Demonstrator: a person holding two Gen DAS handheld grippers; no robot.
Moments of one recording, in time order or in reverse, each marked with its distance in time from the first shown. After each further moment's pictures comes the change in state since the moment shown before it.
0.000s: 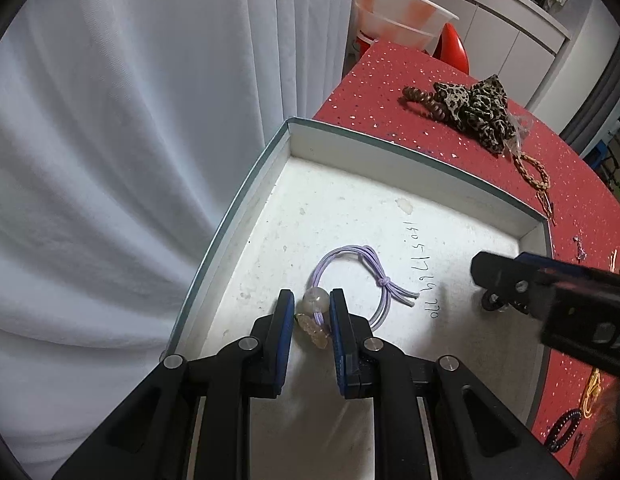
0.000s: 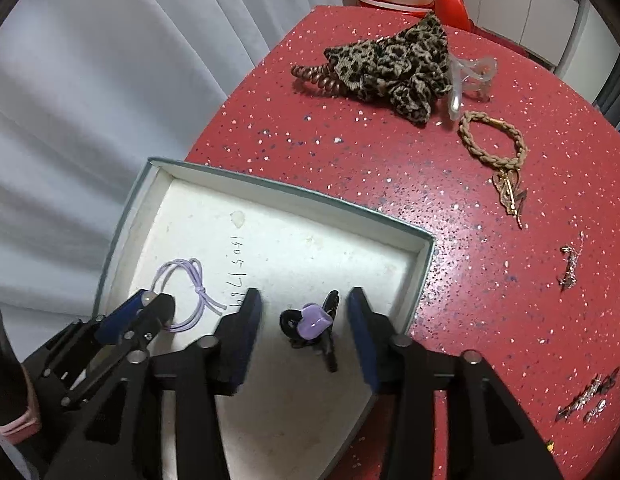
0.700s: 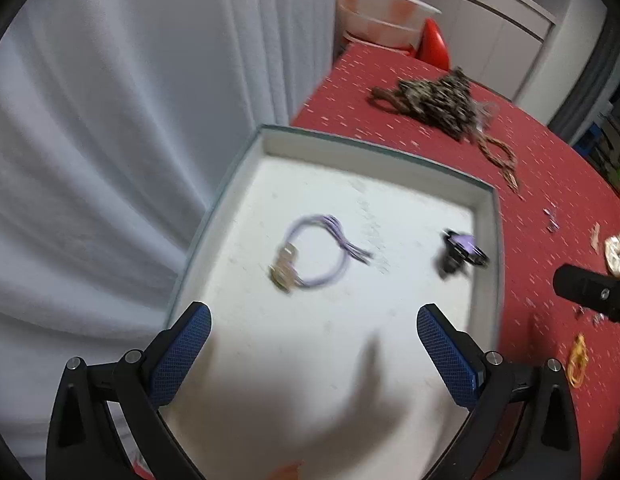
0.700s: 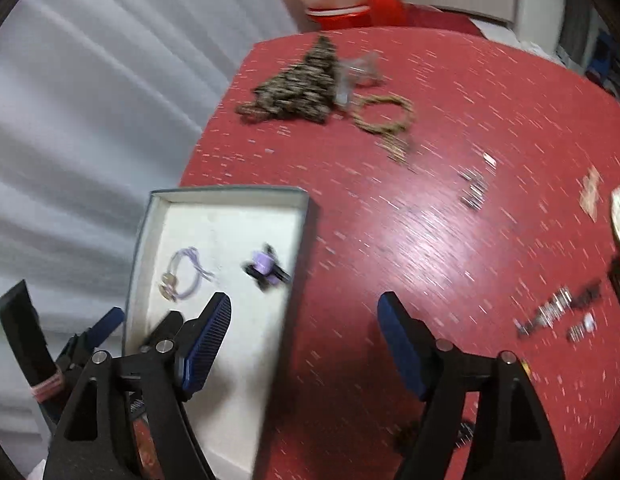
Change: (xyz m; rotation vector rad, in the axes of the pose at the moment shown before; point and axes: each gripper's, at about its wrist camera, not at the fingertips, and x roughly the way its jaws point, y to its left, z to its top) left arm -0.045 -0.020 -0.024 0.058 0.023 -0.010; right arm -0.076 -0.073 -0.054 0.234 -0.036 0.034
